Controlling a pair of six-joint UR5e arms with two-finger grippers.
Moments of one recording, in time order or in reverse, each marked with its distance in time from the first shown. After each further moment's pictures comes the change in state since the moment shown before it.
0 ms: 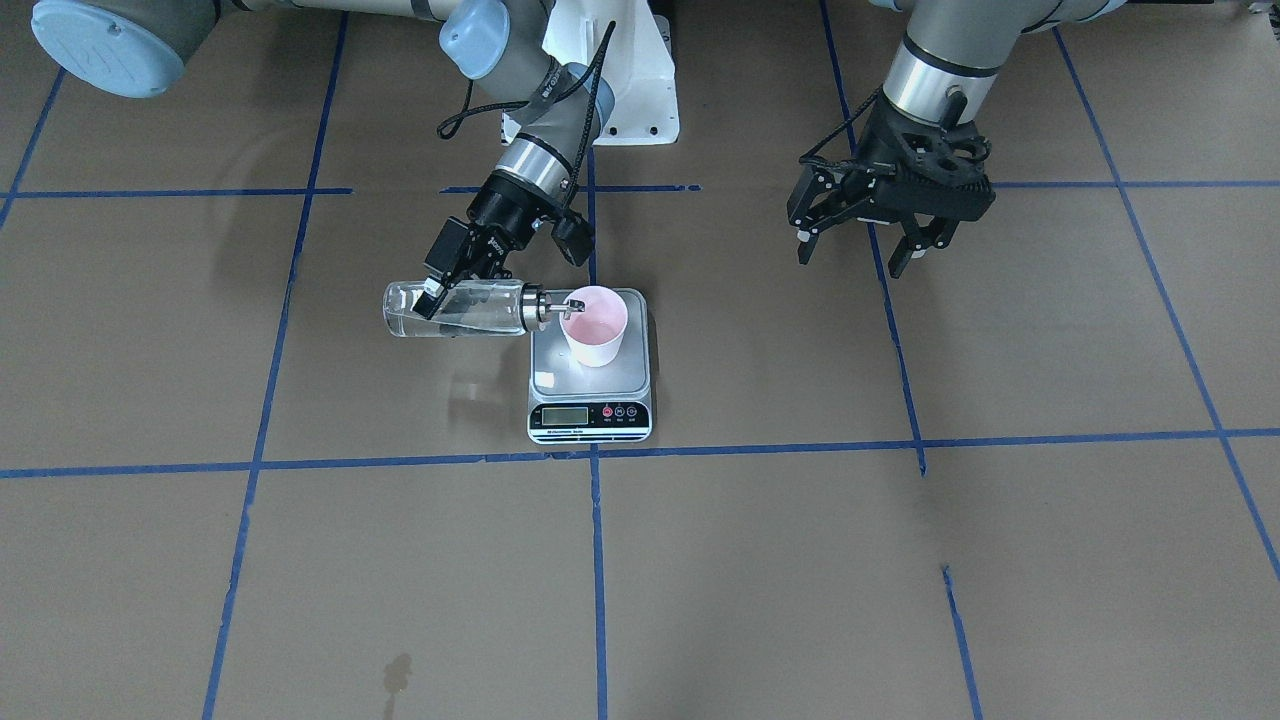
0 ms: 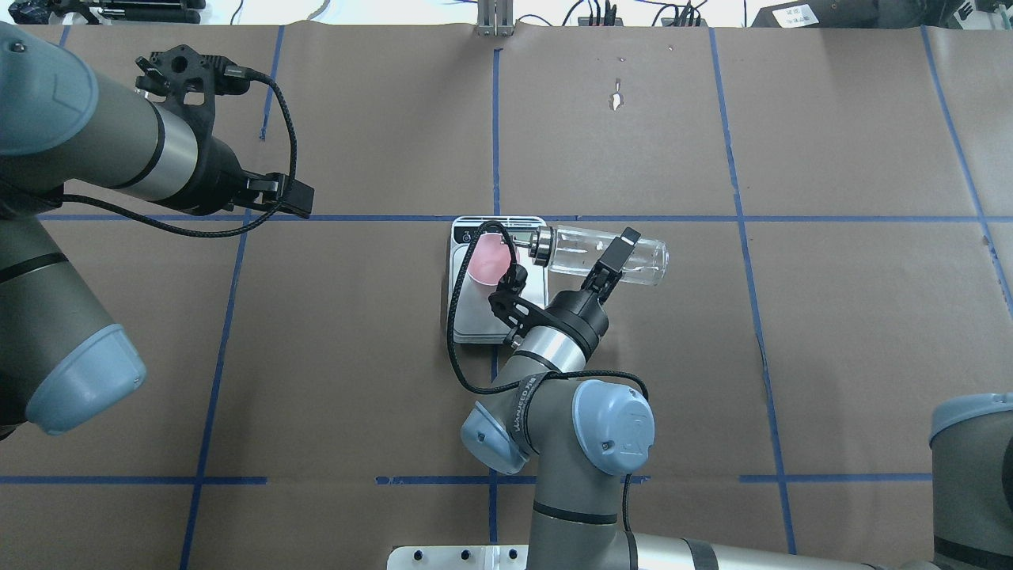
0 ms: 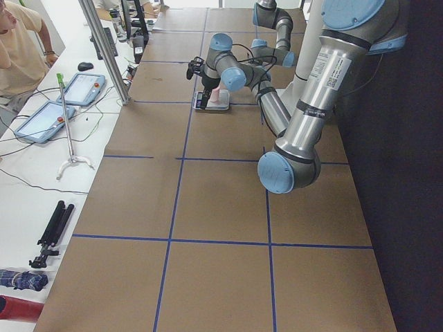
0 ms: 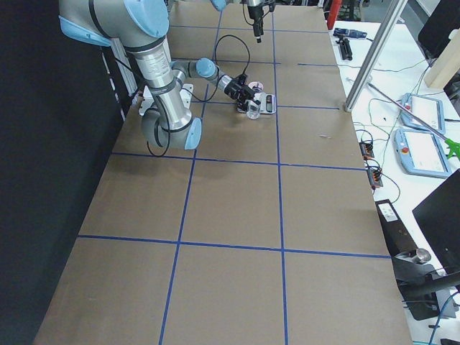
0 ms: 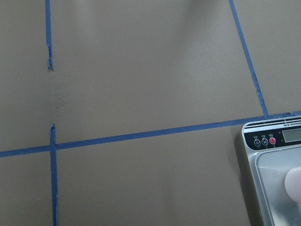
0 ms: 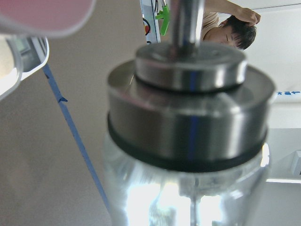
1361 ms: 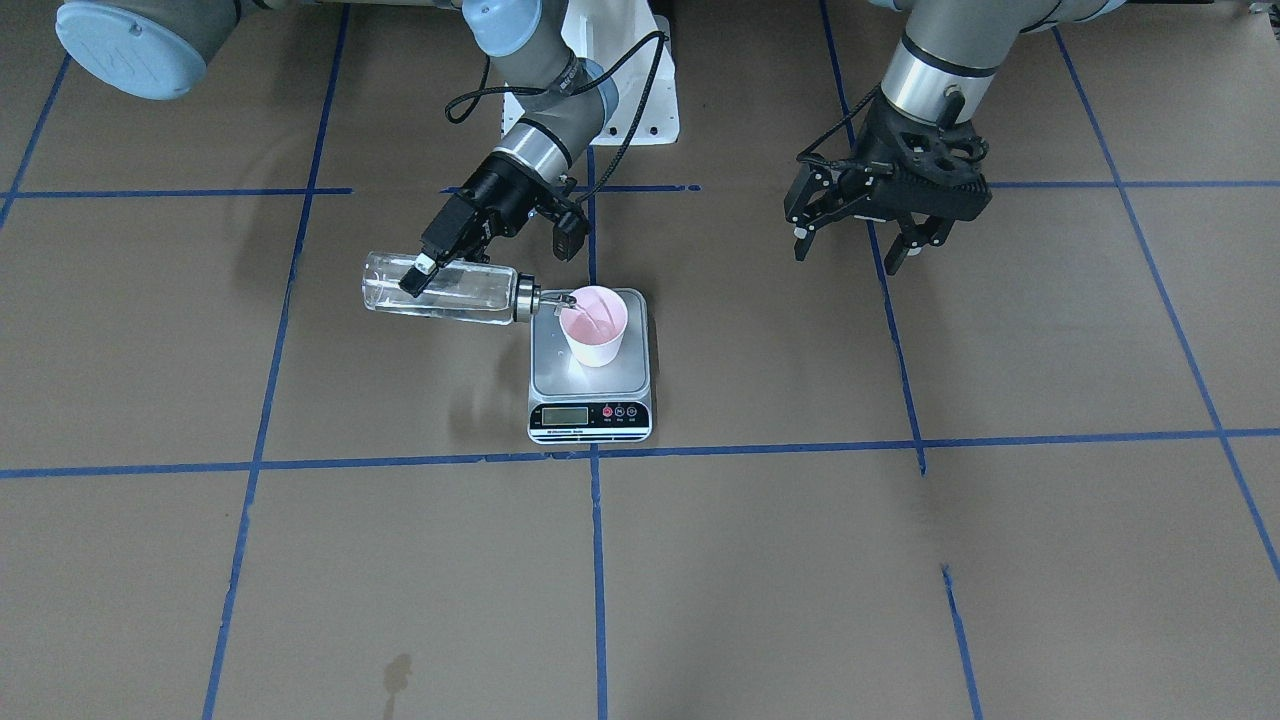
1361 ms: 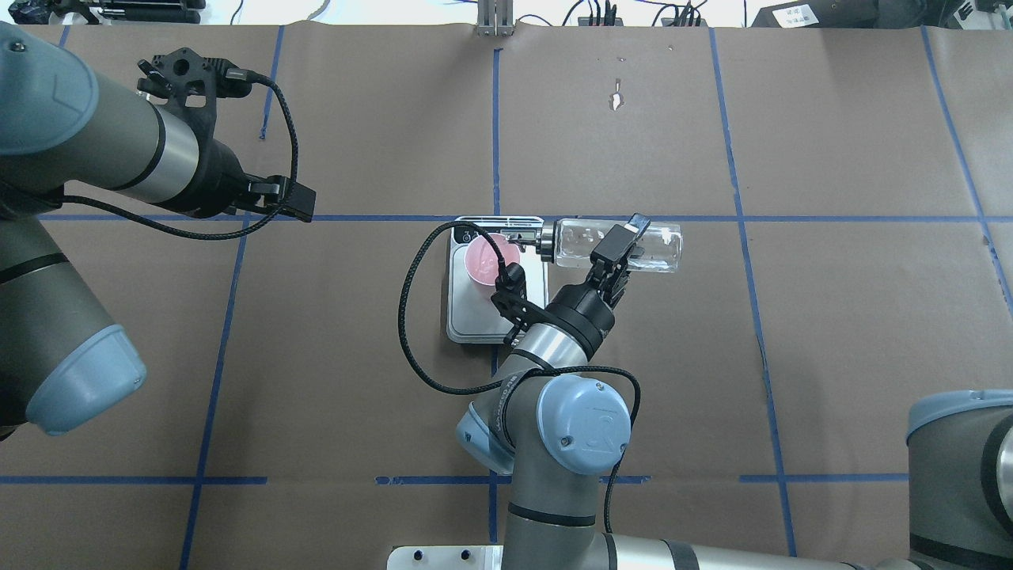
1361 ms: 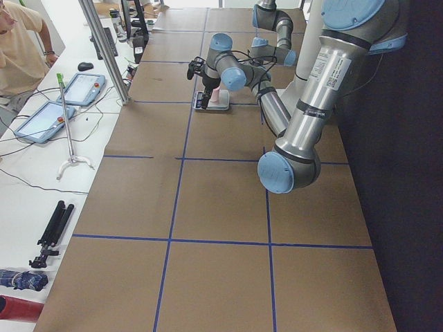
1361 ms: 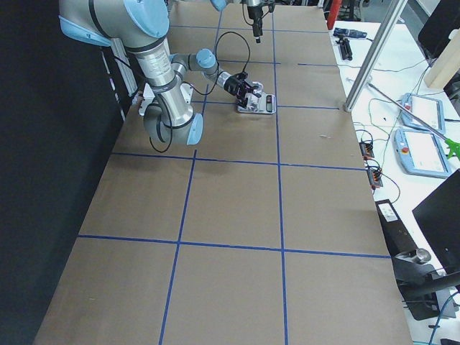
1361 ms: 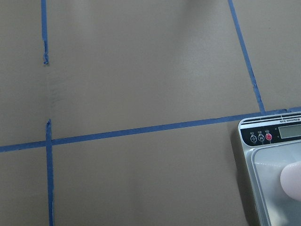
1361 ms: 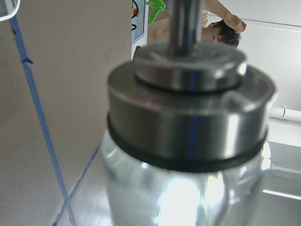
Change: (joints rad) left arm 0.001 0.000 -0.001 -0.001 -0.017 -0.005; right arm 0.001 0.051 0.003 -0.270 -0.032 0.002
